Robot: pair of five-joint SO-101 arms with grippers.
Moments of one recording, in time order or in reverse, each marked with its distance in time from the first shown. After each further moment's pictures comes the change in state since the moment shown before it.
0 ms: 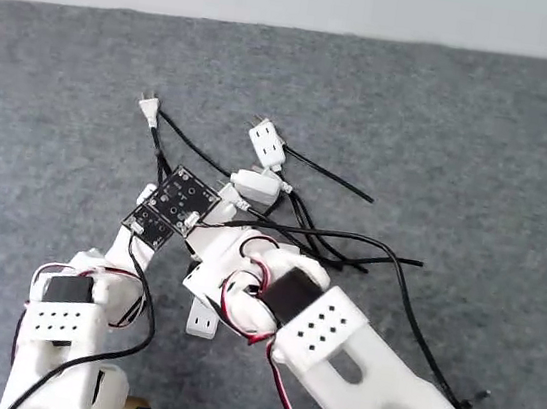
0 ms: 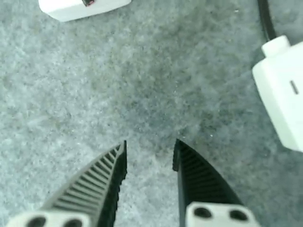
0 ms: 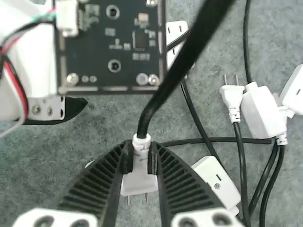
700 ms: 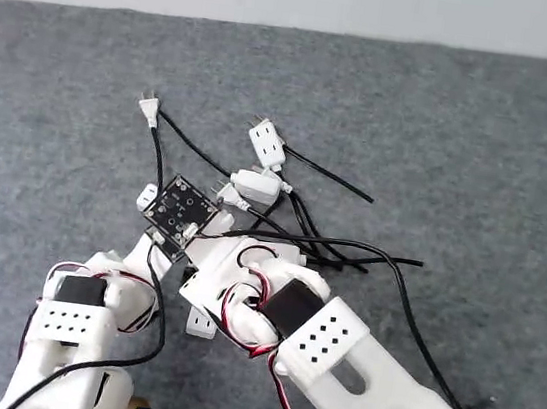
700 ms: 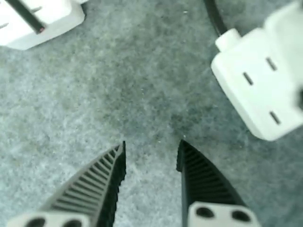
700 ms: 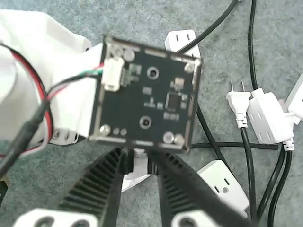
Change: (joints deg) left arm 5.9 0.0 0.0 1.4 -2.8; right arm -1.8 -2.0 2.8 -1.8 -0.4
